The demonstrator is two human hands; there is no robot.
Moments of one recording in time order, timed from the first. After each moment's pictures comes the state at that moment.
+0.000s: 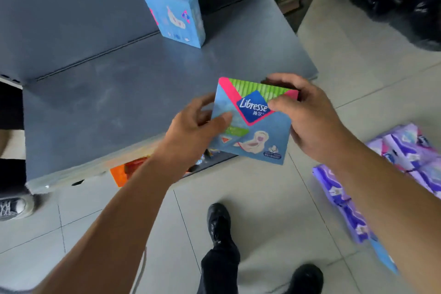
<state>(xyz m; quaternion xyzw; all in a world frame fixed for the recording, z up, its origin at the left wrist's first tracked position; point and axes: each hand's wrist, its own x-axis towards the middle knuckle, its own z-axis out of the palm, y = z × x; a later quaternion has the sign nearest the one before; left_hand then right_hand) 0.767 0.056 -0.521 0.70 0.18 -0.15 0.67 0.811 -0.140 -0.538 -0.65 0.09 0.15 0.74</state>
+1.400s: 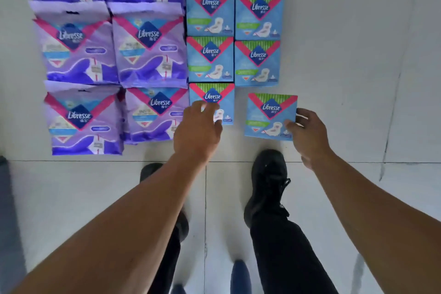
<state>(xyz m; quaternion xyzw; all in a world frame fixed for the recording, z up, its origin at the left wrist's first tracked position) 0.506 -0.575 -0.963 0.83 -0.41 -0.38 0.05 0.291 -0.673 -0.984 -0.40 0.74 -0.07 0.53</state>
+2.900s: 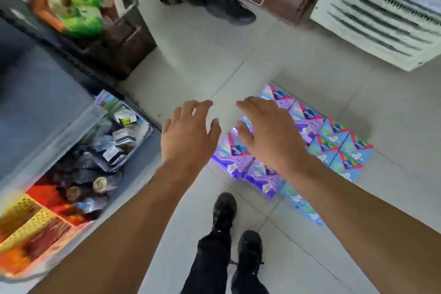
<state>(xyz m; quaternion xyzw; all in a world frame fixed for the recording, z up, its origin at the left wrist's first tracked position) 0.733 -0.364 -0.555 0.97 -0.19 -0.03 0.14 0.674 -0.524 -0.557 -0.98 0.05 -0.03 0.19</state>
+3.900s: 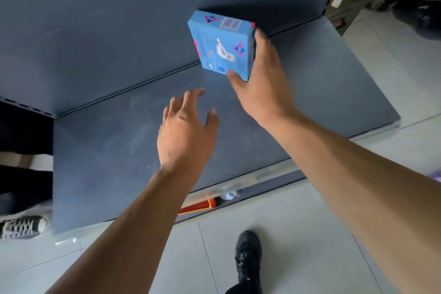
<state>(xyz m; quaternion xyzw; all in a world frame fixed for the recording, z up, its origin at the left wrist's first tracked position) 0.863 0.147 -0.554 0.95 0.19 0.04 0.25 0.954 0.027 -0.573 -0.89 -0.05 -0.05 0.46</state>
